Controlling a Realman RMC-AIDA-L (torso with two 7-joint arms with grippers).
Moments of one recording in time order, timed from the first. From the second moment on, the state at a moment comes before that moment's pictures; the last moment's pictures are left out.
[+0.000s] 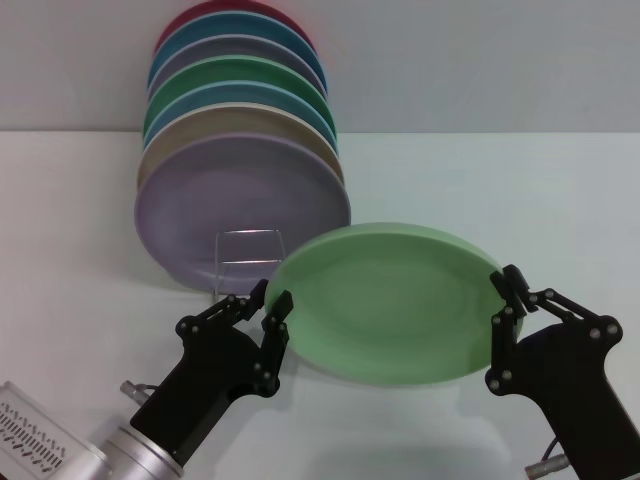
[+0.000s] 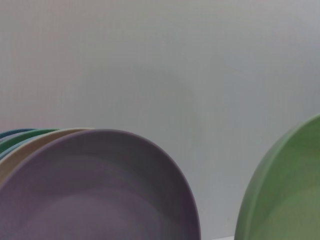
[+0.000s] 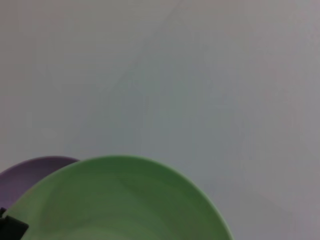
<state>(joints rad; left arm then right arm) -0.34 -2.08 -0.06 -0.47 2.00 1.34 0.01 0.06 2.09 0.32 0.62 -2.22 -1.53 -0.86</state>
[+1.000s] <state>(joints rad) -0.34 -2.08 -0.06 -0.46 2.00 1.34 0.00 0.07 2.09 0.32 0.62 -2.22 -1.52 -0.86</state>
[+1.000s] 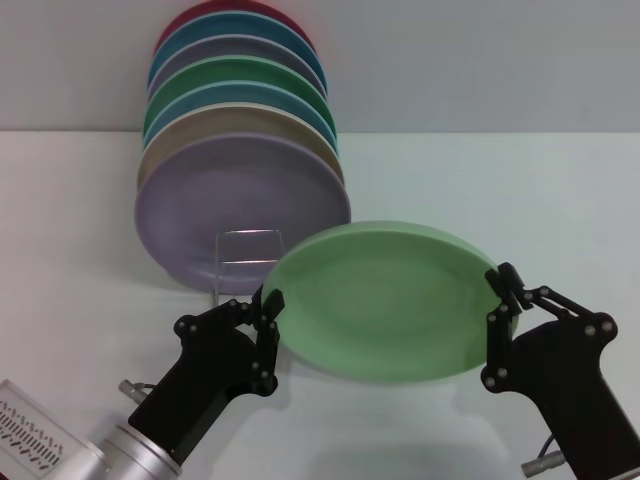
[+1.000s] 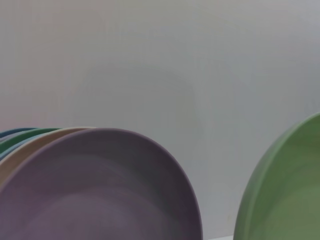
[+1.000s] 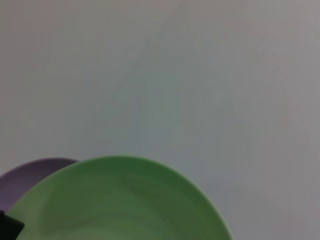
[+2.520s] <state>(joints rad) -0.25 -2.07 -0.15 -0.47 2.00 1.46 0.02 0.07 2.08 0.23 0.62 -2.23 -1.65 -0.82</state>
